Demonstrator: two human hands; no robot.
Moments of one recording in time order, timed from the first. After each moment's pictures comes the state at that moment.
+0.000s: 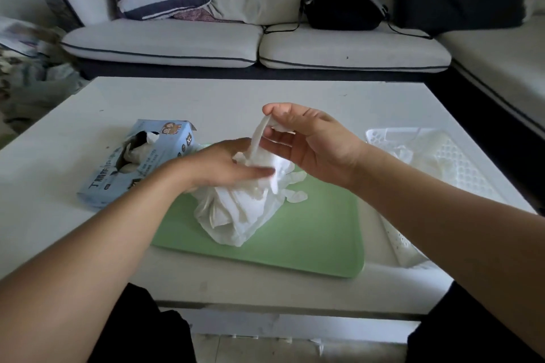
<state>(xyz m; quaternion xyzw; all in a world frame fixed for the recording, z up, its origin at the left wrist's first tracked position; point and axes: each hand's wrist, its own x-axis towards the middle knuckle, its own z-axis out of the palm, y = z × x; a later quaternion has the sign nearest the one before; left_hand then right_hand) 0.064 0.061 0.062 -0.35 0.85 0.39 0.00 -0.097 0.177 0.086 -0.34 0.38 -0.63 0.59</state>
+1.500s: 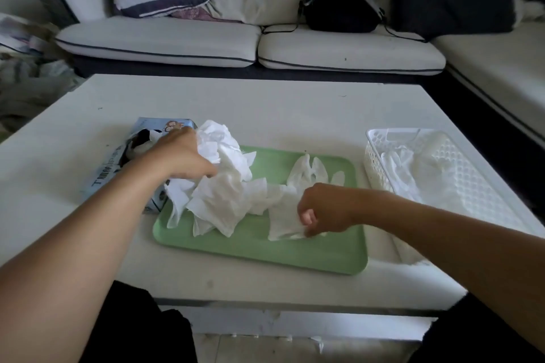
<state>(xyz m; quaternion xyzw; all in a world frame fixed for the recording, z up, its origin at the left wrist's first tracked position) 0.102 0.030 0.070 -0.54 0.82 0.17 0.02 -0.115 0.203 0.012 -0.70 0.67 0.09 0.23</state>
